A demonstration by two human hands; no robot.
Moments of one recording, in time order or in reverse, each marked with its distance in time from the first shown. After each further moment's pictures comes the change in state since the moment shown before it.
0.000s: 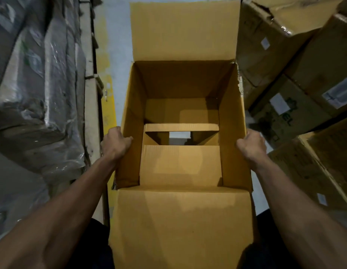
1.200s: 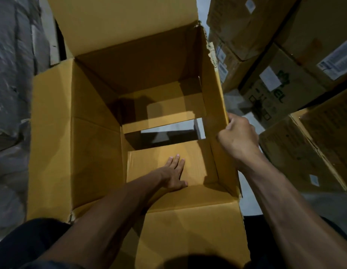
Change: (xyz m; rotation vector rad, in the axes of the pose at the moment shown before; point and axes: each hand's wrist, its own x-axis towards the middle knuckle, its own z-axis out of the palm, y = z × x) left_hand -0.064 0.040 0.216 0.753 -0.988 0.440; right_hand -0.010 -0.001 -0.028 -0.060 -0.084 -0.127
